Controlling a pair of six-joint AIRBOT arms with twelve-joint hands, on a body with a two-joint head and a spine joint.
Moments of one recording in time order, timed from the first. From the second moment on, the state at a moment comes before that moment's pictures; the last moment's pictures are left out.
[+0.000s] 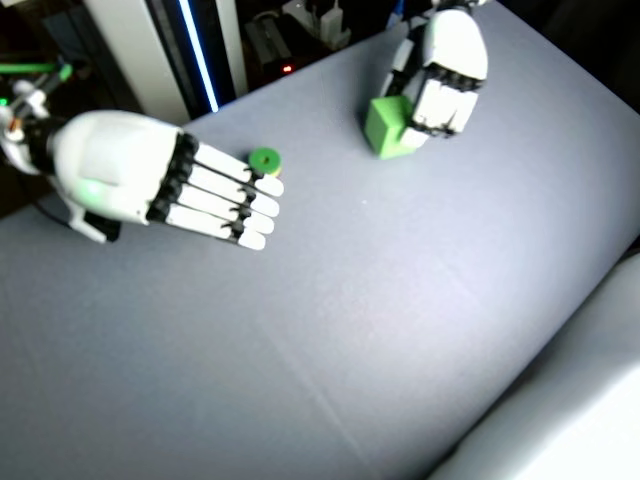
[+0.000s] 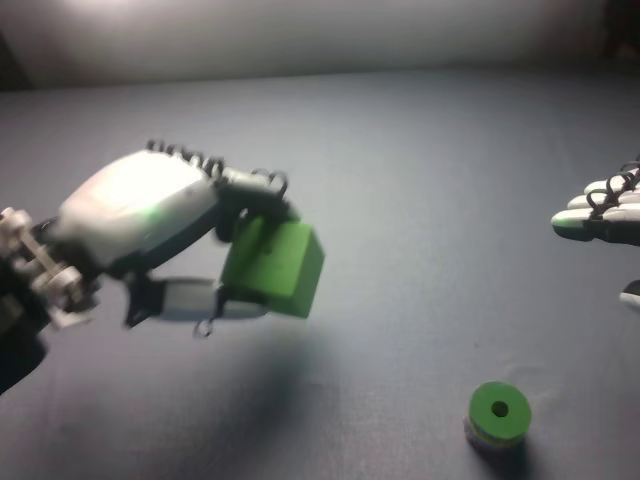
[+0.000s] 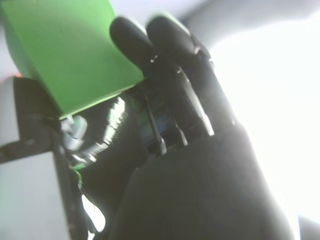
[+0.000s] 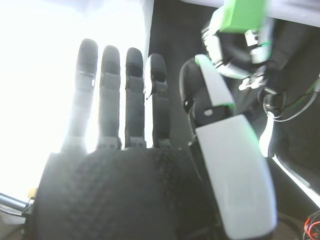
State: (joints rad) left arm 0.71 -1.09 1.19 0.05 -0.92 0.69; right arm -1.11 -0.88 1.03 0.05 1.26 -0.73
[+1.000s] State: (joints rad) left arm 0.52 -1.36 1.41 0.19 -0.57 0.61; right arm -1.07 -0.90 1.05 0.03 1.25 -0.73
